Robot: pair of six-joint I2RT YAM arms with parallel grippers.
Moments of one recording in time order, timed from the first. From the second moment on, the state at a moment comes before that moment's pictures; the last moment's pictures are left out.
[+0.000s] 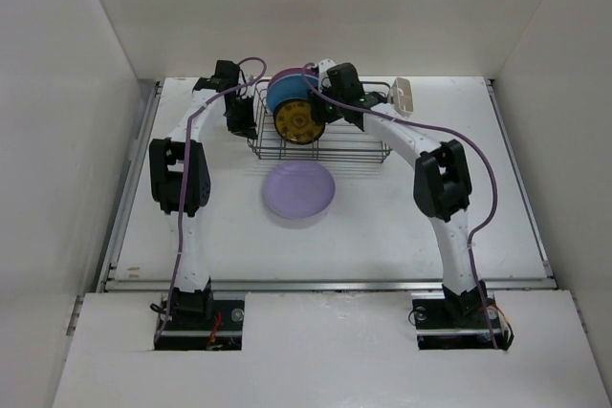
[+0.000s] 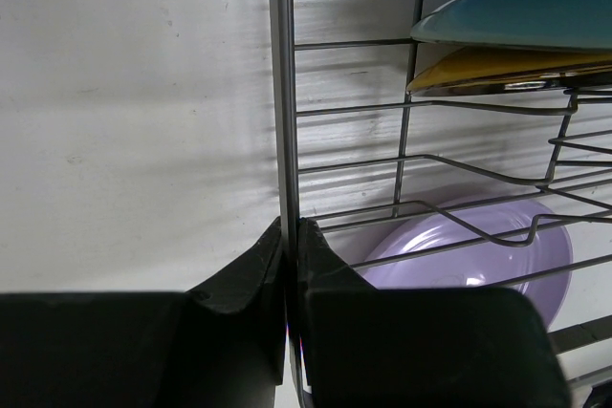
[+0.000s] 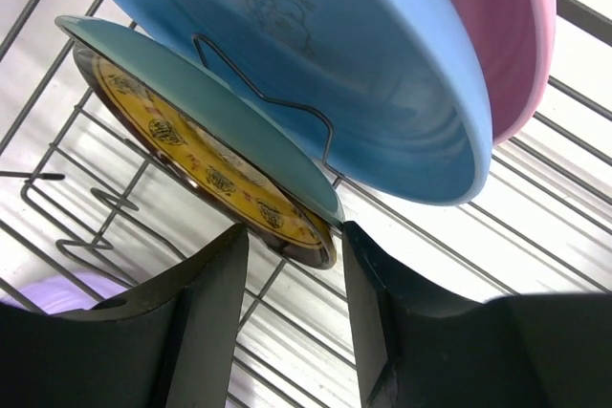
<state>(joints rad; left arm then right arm) -0.14 2.16 1.91 -0.89 0.24 -0.19 0.52 2.25 2.01 -0.38 -0.06 0.03</state>
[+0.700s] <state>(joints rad) -0.14 2.16 1.91 -0.89 0.24 -0.19 0.52 2.19 1.90 -0.35 -0.07 0.06</state>
